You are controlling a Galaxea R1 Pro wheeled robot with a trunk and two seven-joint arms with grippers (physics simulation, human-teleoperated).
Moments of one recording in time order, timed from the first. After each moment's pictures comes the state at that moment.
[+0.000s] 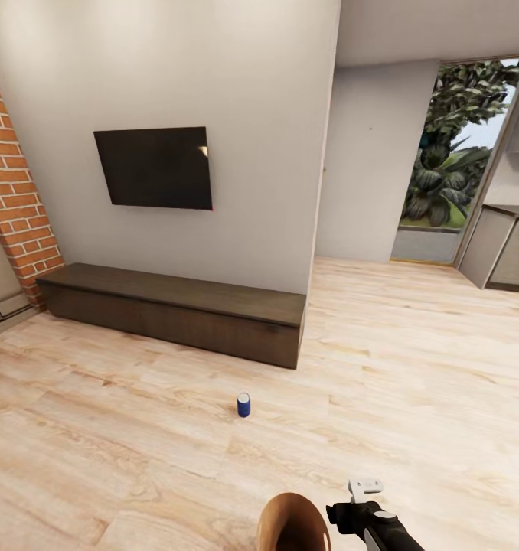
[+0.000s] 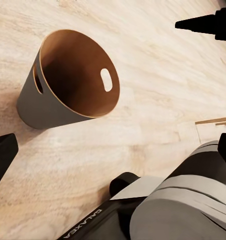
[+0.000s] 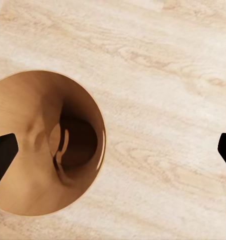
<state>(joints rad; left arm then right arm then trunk) 0.00 0.15 0.02 -0.83 0.17 0.18 -0.96 -0.39 0.01 0.02 -0.47 0.01 0.21 0.04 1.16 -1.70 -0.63</state>
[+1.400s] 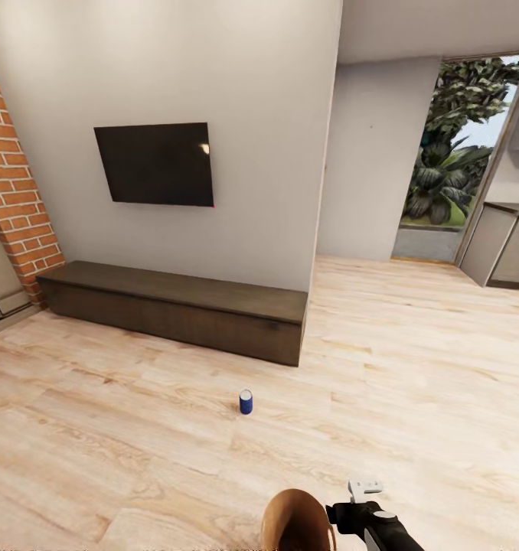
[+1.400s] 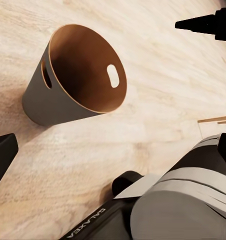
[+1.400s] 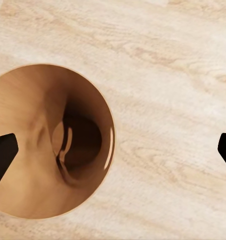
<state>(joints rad) 0.00 0.15 0.02 -0.83 0.17 0.18 -0.96 -0.39 0.01 0.02 -0.47 0.01 0.21 0.04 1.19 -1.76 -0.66</state>
